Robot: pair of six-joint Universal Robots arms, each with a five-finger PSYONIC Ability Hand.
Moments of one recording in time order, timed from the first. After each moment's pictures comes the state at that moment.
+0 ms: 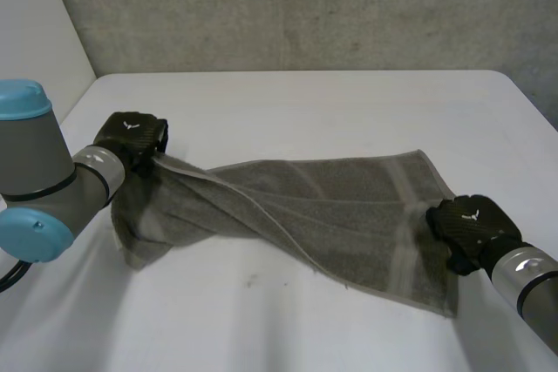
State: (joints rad) left arm 4.47 -2.08 -1.41 3.22 -1.44 3.50; right arm 1.68 -1.38 2.04 -0.19 1.31 2.59; left_hand 1.17 1.22 1.22 1.22 1.04; right_hand 0.75 0.87 0.89 0.89 0.73
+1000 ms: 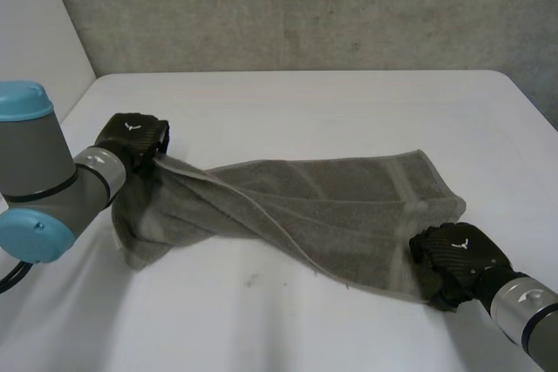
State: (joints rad) left arm 4.47 -2.08 -1.41 3.22 -1.43 3.50; right arm 1.62 -1.39 2.18 -0.22 1.16 2.60; left_hand 1.17 1.22 1.22 1.22 1.04; right_hand 0.57 0.66 0.67 0.67 0.46
